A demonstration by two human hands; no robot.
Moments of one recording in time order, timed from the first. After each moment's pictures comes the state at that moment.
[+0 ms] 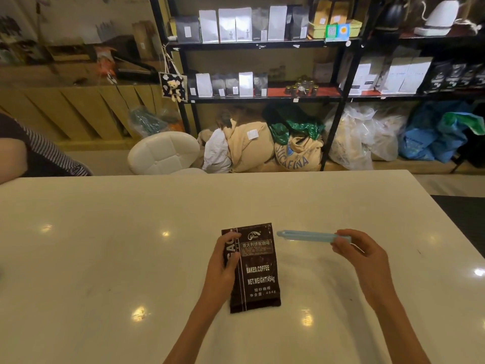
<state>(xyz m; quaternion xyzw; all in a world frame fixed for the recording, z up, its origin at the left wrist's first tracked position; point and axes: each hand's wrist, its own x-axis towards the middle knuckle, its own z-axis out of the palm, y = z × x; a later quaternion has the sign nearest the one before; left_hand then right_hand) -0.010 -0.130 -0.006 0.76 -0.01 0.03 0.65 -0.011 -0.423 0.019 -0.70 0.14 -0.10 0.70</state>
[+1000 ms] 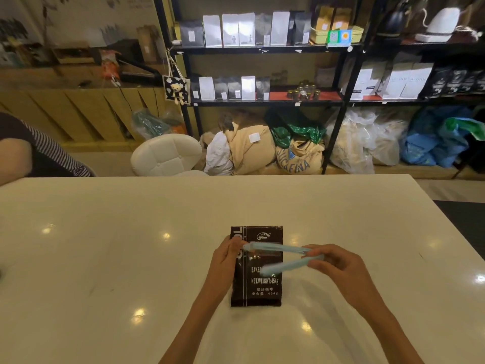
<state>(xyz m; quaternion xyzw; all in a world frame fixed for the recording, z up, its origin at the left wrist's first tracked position) 0.007 -0.133 -0.003 0.77 0.00 -0.02 0.64 -0.025 -0.385 0.036 -0.74 0.00 0.00 0.67</state>
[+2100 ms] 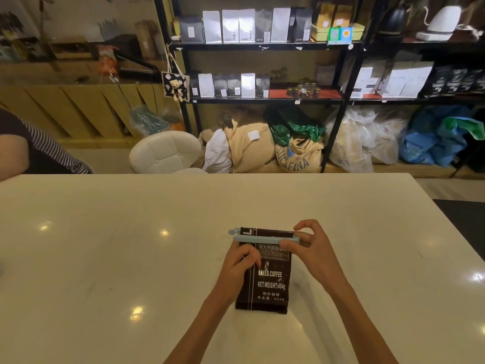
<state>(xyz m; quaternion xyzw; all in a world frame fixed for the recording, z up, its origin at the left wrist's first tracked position) 0.002 -0.148 -0.013 0.69 -0.06 -0.06 0.72 0.013 -0.339 0.036 -0.75 0.07 0.04 0.66</state>
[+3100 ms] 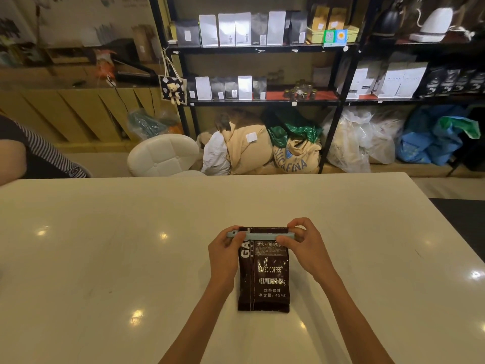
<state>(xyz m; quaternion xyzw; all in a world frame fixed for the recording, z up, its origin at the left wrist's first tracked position) 0.026 -0.153 0.000 0.63 0.16 0.04 0.76 0.035 -0.336 0.011 -0.75 0.08 0.03 0.65</state>
